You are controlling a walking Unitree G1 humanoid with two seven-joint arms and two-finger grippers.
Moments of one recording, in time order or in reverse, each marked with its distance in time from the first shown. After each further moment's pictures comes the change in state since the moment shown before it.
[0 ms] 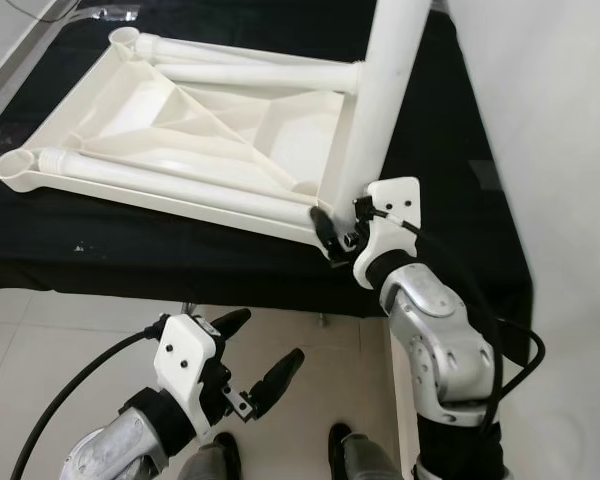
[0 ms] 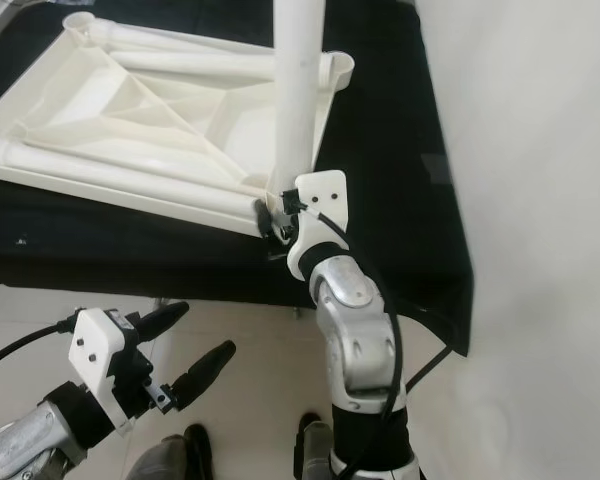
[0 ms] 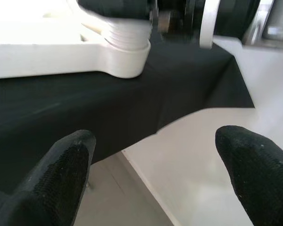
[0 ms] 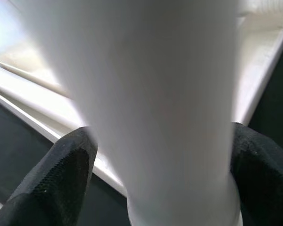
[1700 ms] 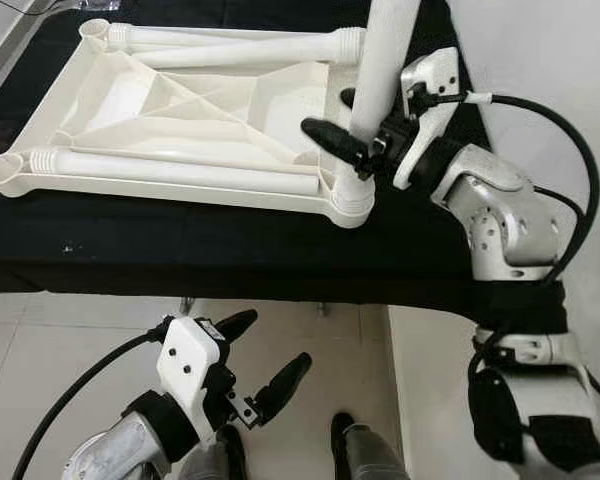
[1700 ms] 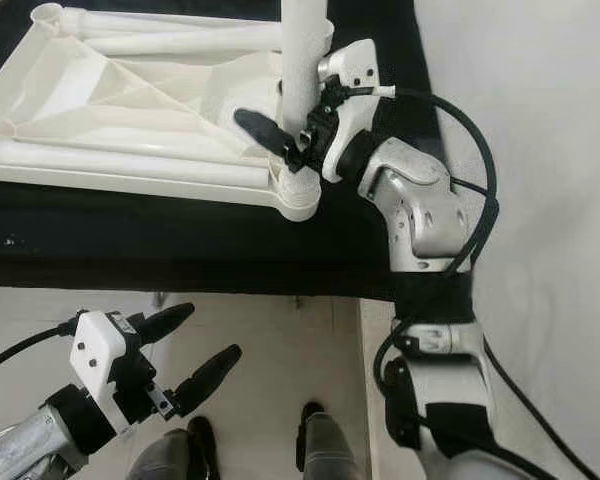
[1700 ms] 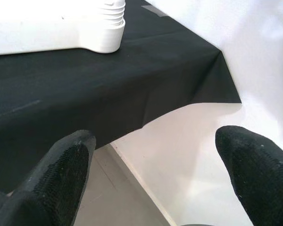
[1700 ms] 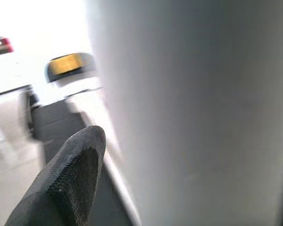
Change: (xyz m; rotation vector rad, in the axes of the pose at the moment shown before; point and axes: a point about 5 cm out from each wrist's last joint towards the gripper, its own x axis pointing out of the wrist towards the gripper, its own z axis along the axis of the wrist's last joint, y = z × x) left arm -0.006 -0.009 0.005 -0.004 -0.005 -0.023; right arm 0.034 -0.051 0.086 -0.163 -0.142 0.527
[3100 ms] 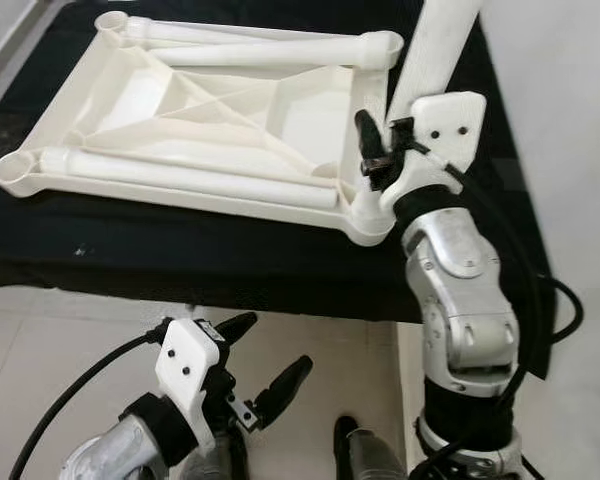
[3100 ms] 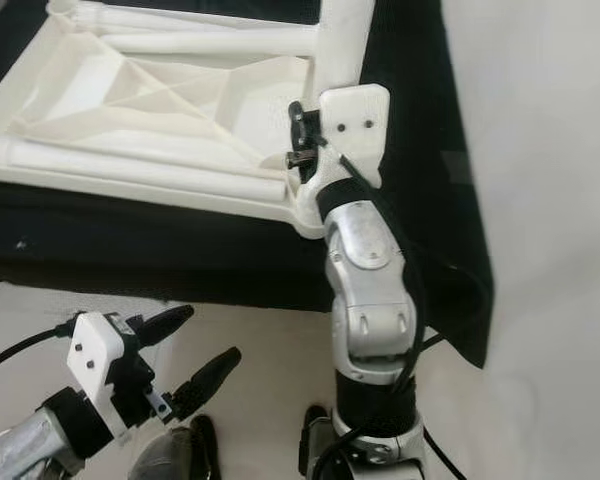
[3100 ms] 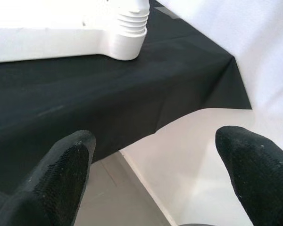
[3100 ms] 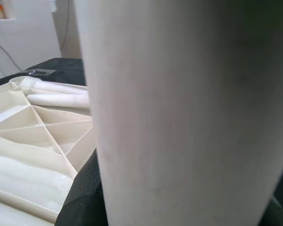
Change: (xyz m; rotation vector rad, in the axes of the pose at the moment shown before) left arm -0.003 -0.002 0.003 -0.007 0.011 -0.006; right arm -0.010 0.064 -0.014 -0.117 0.001 -0.899
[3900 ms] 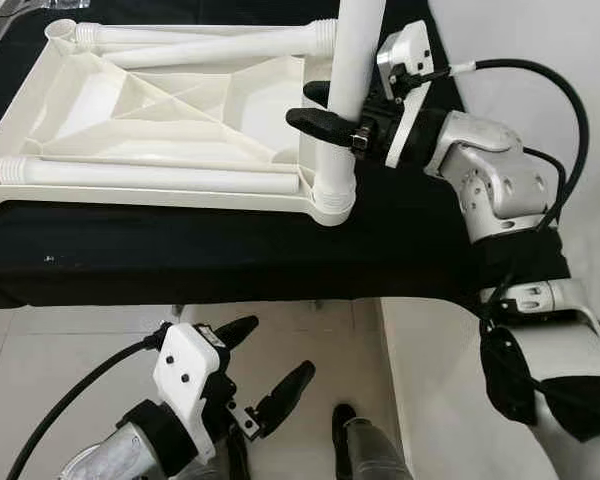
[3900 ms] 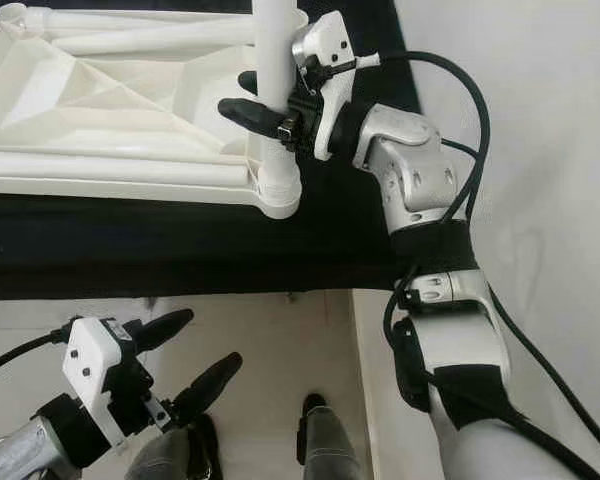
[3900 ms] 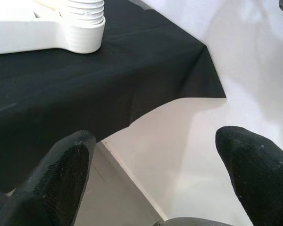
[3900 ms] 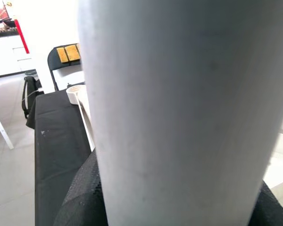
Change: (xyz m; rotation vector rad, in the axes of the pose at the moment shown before) left arm -0.003 -0.007 0.005 -0.004 -0.001 0.001; right arm 0.076 -0.025 0.020 0.031 -0.014 0.942
